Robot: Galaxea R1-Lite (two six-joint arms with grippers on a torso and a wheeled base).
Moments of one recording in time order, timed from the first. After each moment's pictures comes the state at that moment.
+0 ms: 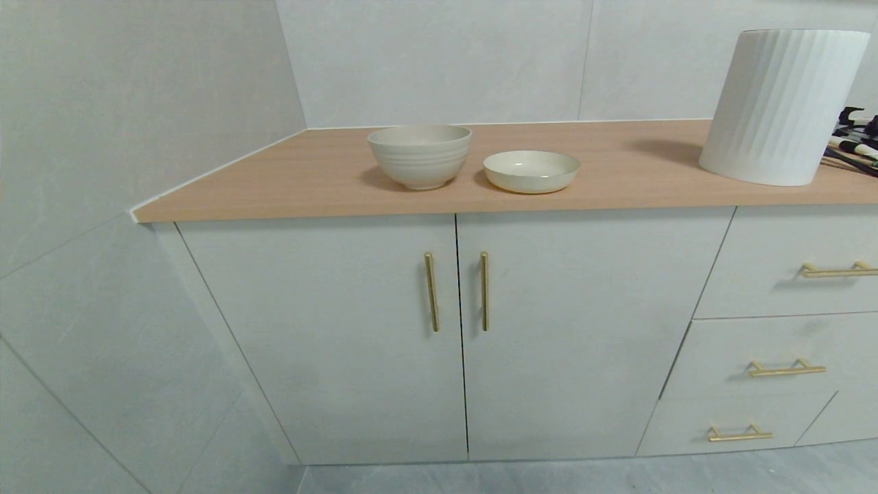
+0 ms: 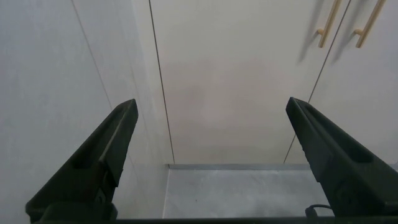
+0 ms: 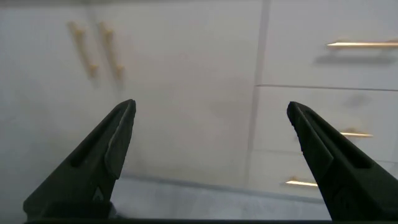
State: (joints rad) left arm 0.00 0.00 0.00 0.00 0.03 0.00; right arm 0.02 0.16 -0.22 0.02 0.20 0.06
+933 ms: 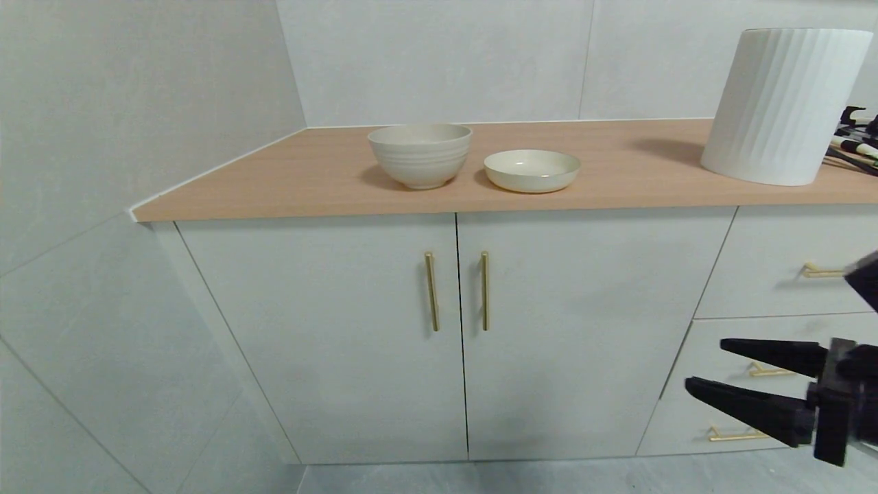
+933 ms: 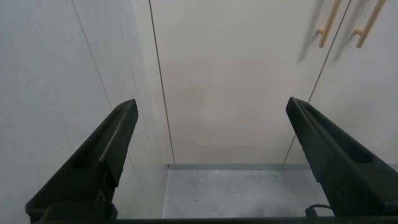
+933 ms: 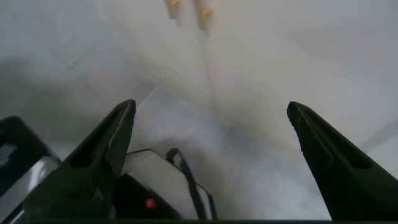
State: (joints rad) left arm 0.00 0.00 0.00 0.00 0.03 0.00; right arm 0.34 1.17 -0.48 -0.36 0.37 0.03
